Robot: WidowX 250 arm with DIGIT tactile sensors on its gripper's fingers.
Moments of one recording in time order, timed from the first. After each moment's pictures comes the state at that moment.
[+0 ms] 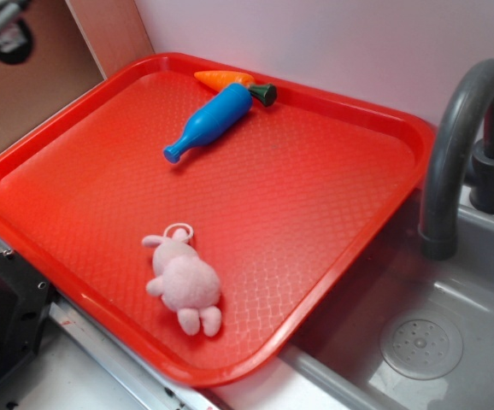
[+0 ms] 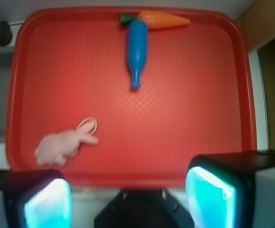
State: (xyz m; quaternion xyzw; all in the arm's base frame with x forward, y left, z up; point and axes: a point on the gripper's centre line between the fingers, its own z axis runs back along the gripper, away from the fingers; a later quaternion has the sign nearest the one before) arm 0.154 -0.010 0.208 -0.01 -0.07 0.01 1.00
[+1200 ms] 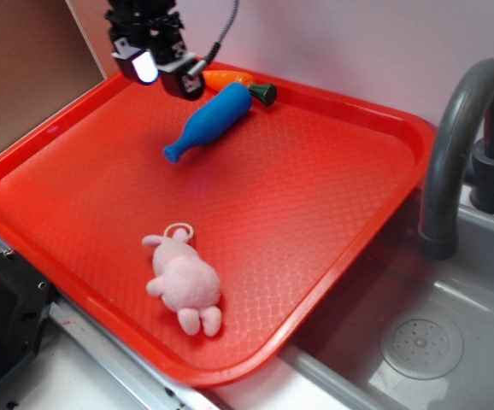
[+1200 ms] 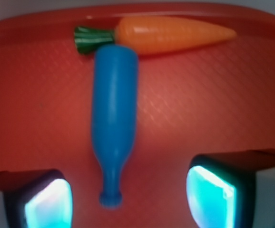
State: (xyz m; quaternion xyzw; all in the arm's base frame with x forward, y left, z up) arm 0.278 0.022 0.101 -0.06 -0.03 0.01 1.00
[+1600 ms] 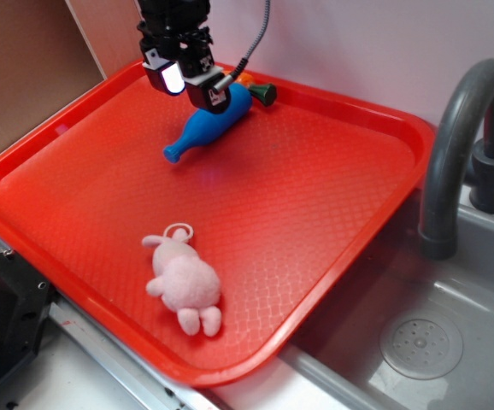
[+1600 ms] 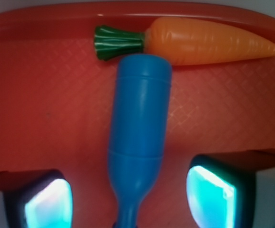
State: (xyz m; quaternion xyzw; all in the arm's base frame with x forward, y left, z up) arm 0.292 0.011 0.085 -0.05 -0.02 -0.02 1.00
